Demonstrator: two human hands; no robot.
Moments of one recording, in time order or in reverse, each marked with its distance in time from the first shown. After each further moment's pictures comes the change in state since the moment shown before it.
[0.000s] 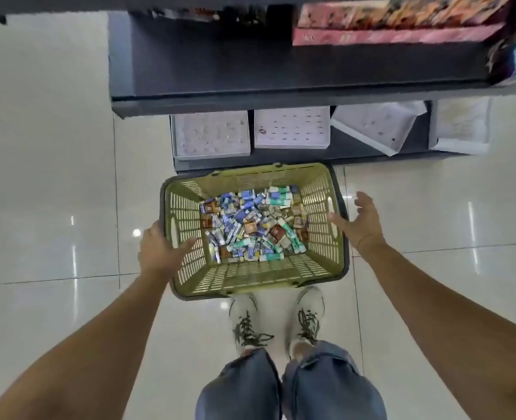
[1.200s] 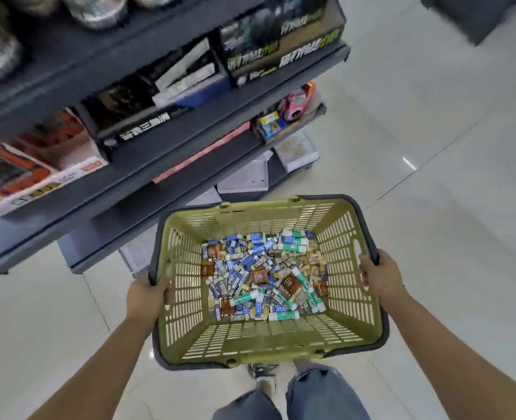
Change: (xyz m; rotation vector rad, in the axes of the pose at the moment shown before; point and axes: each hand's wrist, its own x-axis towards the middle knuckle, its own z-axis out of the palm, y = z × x) left_hand -0.183 0.220 -0.115 -0.174 -0.123 0.238; right_hand -0.218 0.097 -0.234 0.568 0.337 0.346
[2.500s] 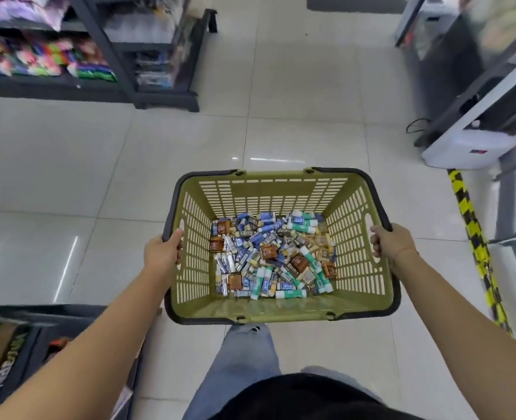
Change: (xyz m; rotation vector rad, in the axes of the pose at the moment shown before) left_hand -0.256 0.605 0.490 0.143 -0.624 0.471; right_hand 0.134 0.020 -0.579 0.710 0.660 0.381
